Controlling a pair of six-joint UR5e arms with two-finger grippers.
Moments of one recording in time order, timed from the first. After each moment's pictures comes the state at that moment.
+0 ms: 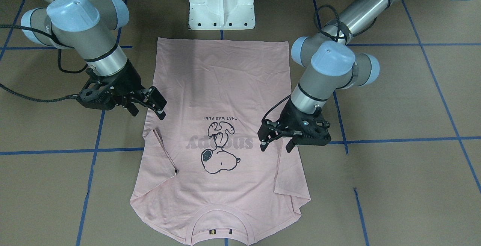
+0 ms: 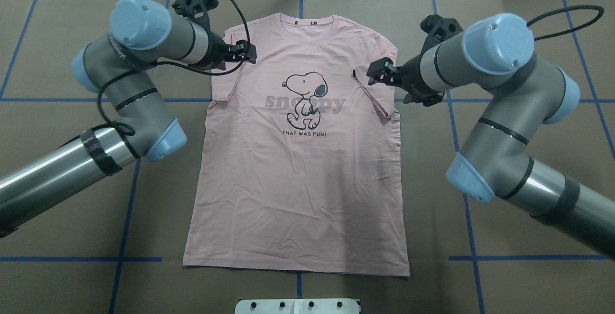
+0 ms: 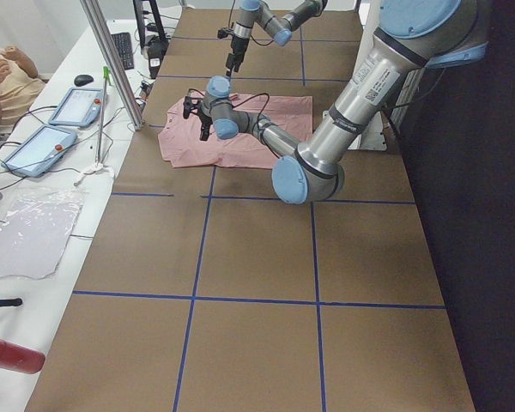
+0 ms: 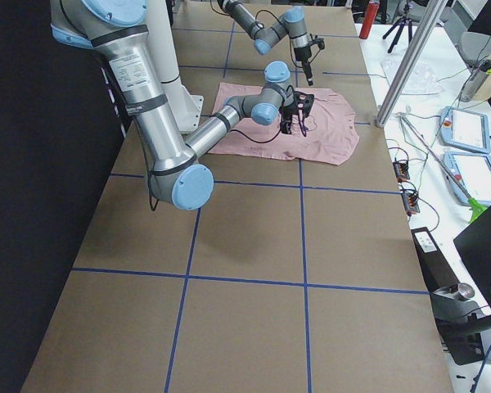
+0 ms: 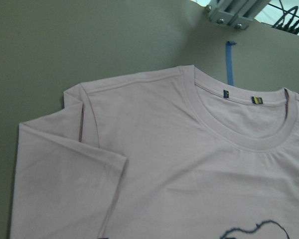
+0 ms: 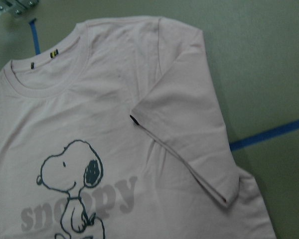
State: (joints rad) left arm -0.77 -2.20 -1.42 -2.25 -1.91 -1.27; right arm 0.72 -1.16 1.79 -1.17 1.91 1.56
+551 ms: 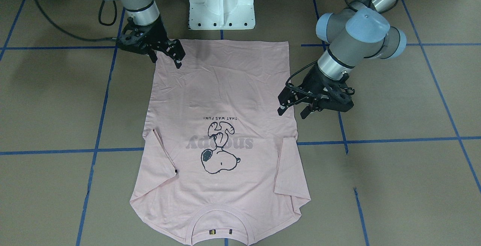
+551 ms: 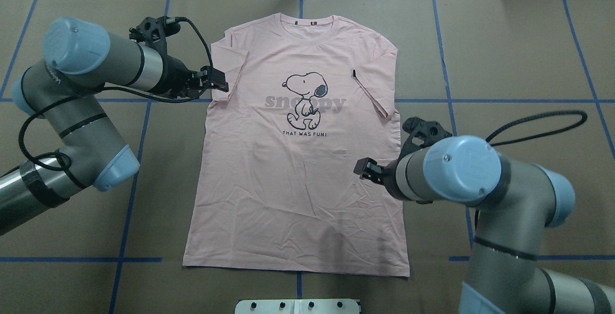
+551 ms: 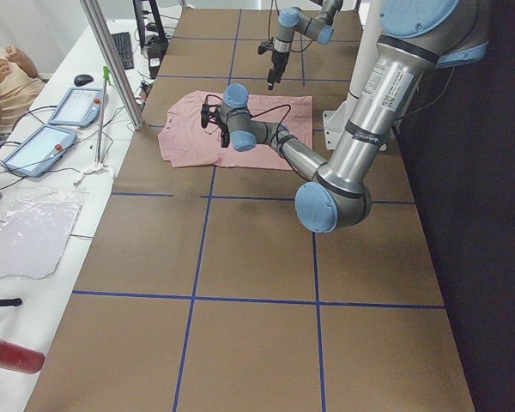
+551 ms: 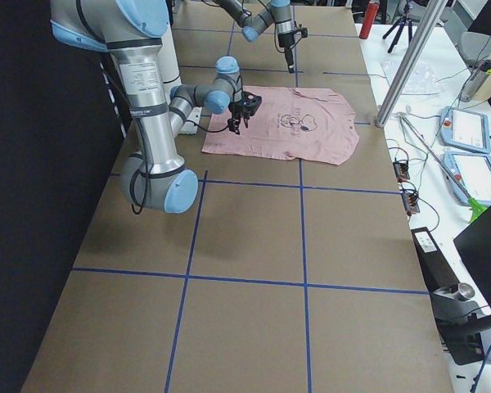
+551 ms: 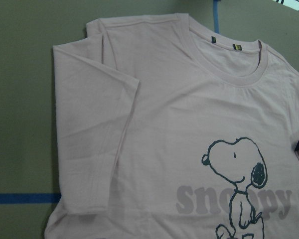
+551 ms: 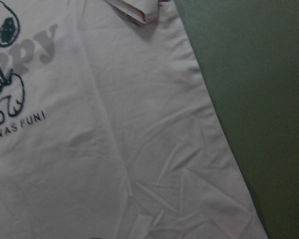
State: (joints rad) left arm -0.77 -2.02 -1.62 -2.26 -2.01 -1.30; right arm 0.35 -1.27 2.07 -1.52 1.67 1.81
